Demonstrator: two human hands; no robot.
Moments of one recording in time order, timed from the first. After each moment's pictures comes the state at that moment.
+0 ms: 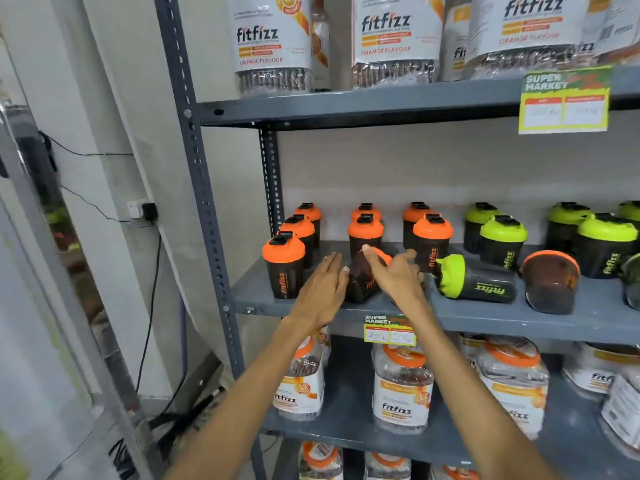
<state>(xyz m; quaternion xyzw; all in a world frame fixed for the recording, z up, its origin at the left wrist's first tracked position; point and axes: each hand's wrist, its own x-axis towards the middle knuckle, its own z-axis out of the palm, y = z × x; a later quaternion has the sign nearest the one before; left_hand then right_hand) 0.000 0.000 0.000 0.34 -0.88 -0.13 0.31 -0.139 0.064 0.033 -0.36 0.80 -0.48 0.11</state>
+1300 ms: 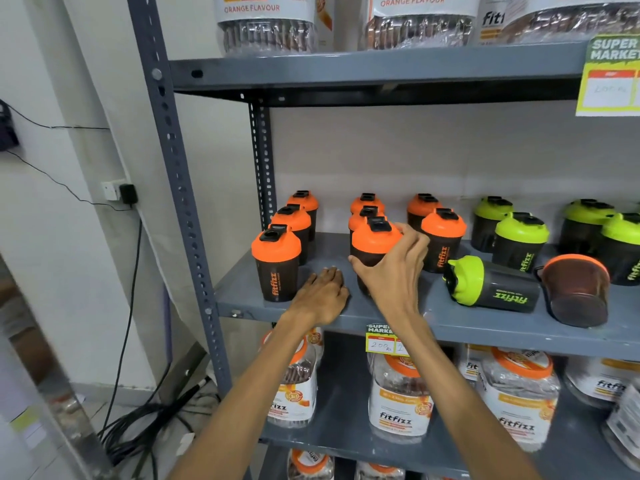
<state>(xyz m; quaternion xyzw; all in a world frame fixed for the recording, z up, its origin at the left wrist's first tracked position) -0.025 -0.062 -0.025 0.38 -0.91 -0.09 0.10 -0.136 0.024 0.010 -0.42 0.70 -0.55 -0.20</state>
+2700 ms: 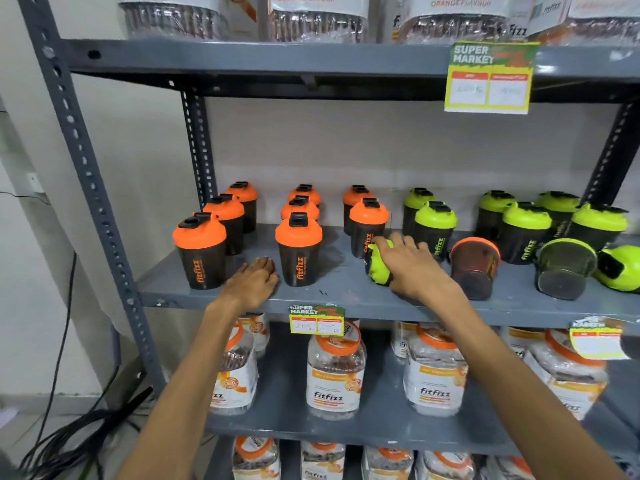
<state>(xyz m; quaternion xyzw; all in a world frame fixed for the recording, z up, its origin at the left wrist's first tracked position) -0.034 -0.041 -0.021 0.42 -0.90 -0.08 0.10 -0.277 0.130 0.031 -0.57 0.80 0.02 -0.19</state>
